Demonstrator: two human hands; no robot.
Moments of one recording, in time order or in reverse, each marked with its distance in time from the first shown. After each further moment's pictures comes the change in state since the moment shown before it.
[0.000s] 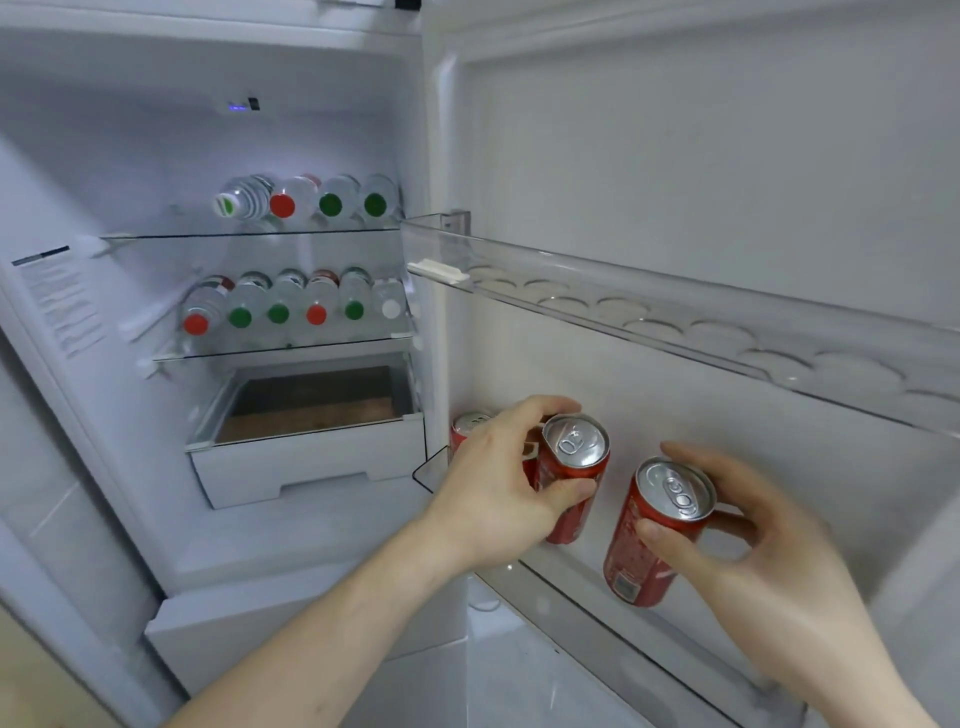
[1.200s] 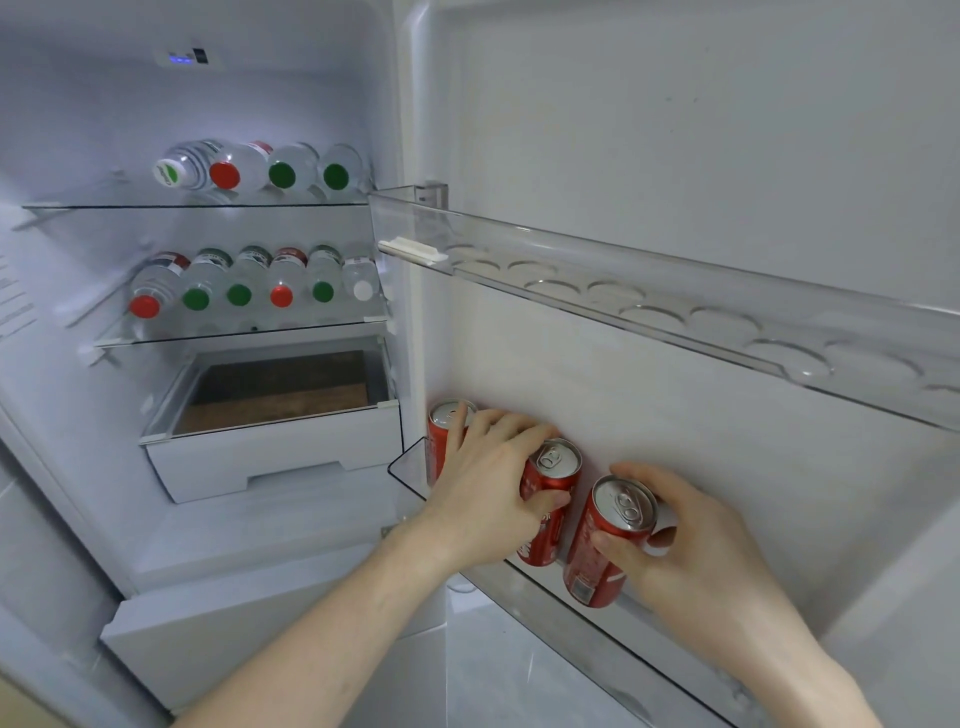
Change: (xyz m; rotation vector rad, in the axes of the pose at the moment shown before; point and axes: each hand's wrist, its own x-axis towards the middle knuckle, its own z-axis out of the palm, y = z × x) left_hand 0.020 -0.040 0.030 0.430 -0.089 0.105; right_hand 0.015 0.016 0.026 -0.229 -0.158 0.028
